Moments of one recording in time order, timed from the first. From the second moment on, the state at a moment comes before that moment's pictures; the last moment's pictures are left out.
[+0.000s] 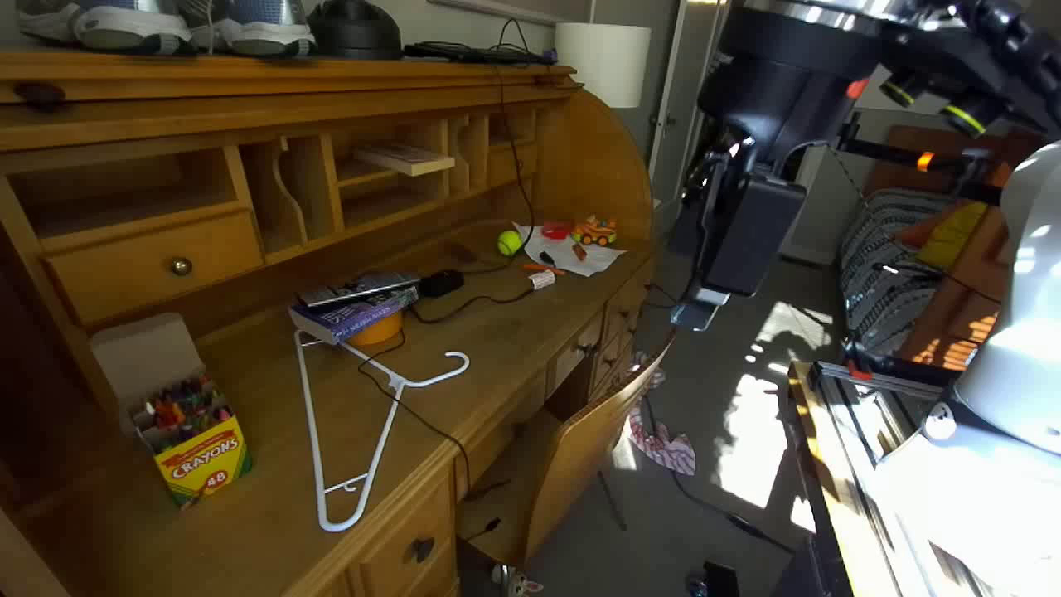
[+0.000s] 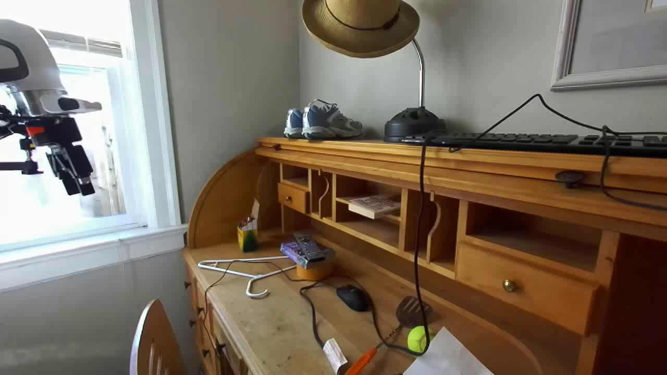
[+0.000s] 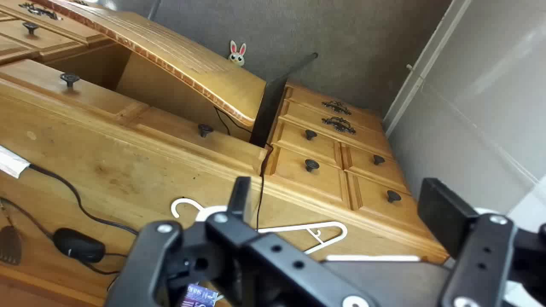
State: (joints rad) arm 0.15 -0.65 0.34 -2.67 0.03 2.16 0.27
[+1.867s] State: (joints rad) arm -0.29 -0.12 -0.06 -2.39 -0.22 2.80 0.22
